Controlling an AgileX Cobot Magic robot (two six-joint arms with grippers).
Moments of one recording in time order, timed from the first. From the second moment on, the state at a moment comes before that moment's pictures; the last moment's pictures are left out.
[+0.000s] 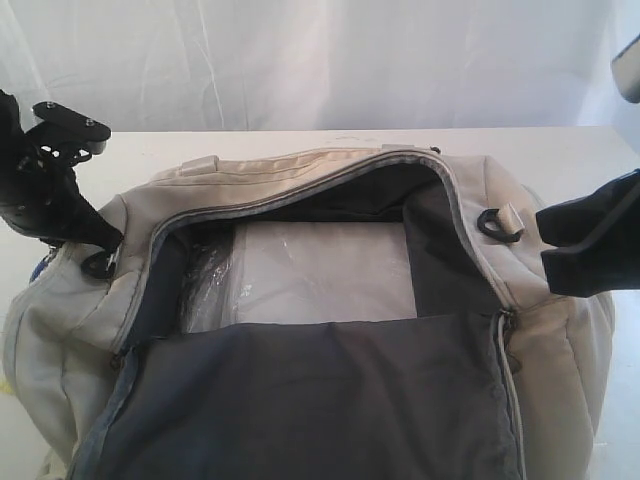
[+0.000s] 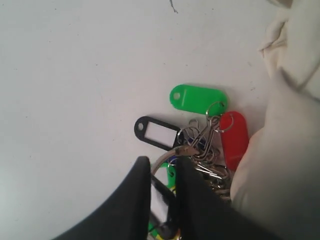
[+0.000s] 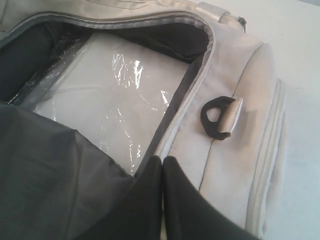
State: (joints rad) left arm -0.10 1.70 -1.12 0.23 0.62 0.06; right arm 0.23 0.84 -0.78 0.20 0.70 -0.20
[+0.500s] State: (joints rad) left arm -0.10 1.70 -1.14 0.24 0.71 0.06; right arm 0.23 0.84 -0.78 0.21 0.70 -0.20
